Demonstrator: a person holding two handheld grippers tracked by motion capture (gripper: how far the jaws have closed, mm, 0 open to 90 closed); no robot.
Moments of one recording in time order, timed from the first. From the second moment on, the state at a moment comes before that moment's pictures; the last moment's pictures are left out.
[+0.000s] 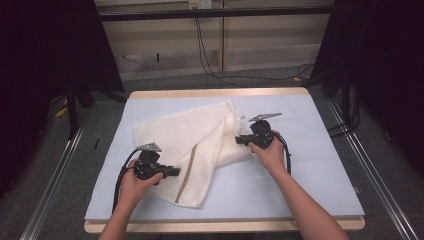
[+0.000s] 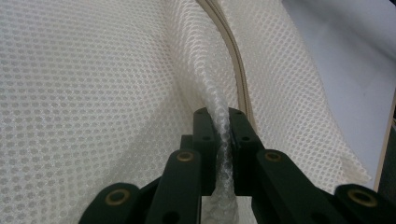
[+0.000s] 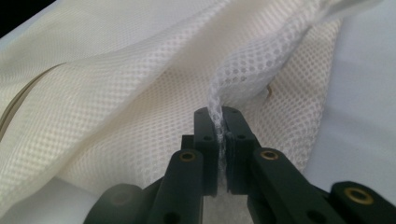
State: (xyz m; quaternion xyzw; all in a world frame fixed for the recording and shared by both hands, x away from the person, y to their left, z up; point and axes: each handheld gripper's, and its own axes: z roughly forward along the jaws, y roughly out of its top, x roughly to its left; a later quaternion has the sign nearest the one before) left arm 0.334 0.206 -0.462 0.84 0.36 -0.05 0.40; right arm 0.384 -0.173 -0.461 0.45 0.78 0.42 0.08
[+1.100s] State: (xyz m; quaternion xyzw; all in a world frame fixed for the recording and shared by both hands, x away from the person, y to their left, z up) left arm 0.308 0.228 -0.458 0.81 0.40 -0.08 0.41; right arm 0.286 -0.208 -0.488 0.32 0.84 0.43 0.09
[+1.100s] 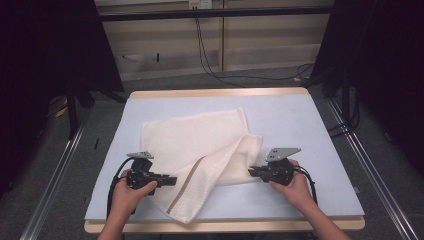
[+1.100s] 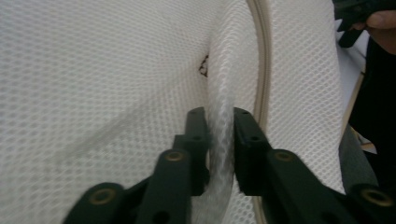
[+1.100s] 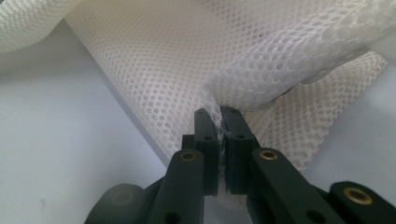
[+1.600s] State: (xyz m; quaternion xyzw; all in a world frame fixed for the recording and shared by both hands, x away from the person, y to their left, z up) left arm 0.295 0.296 -0.457 0.78 0.55 -0.02 0.30; right arm 0.286 -0.207 -0.488 0.32 0.84 0.43 0.10
